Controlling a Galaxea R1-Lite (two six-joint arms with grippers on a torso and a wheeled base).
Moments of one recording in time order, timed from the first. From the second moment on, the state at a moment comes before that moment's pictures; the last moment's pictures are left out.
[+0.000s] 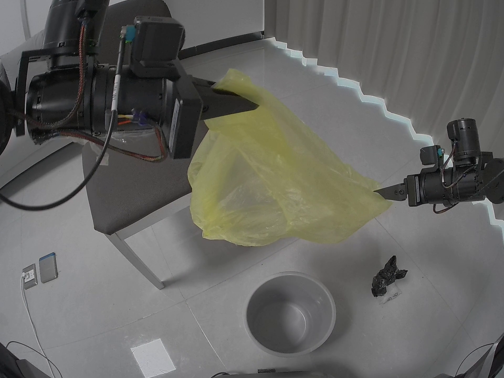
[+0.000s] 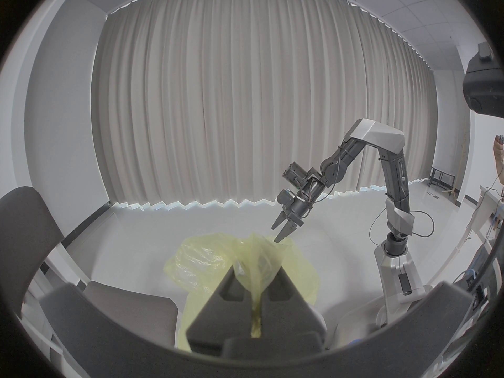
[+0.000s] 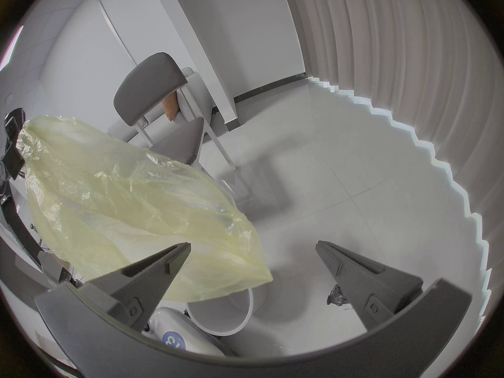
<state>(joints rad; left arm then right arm) -0.60 1.58 -1.50 0.16 -0.48 0.43 0.09 1.74 -1.09 -0.04 0.41 -0.01</state>
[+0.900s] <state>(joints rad) -0.61 1.59 -1.51 0.14 -0.48 0.42 0.16 1.77 -1.03 -0.04 0.45 0.05</state>
